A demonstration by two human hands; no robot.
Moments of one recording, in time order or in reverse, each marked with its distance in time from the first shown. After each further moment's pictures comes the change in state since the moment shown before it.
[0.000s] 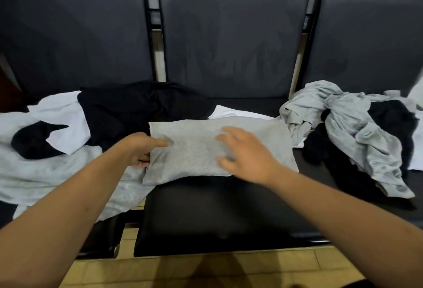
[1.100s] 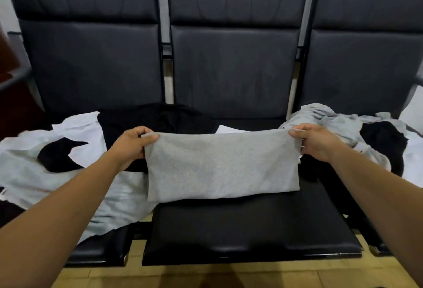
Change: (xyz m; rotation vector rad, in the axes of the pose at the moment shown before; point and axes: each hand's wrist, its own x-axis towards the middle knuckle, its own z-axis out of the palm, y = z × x) left_hand -0.031 0.004 -0.048 -0.180 0.077 0.505; right_hand -0.014 0.133 -0.108 1.105 0.170 0.867
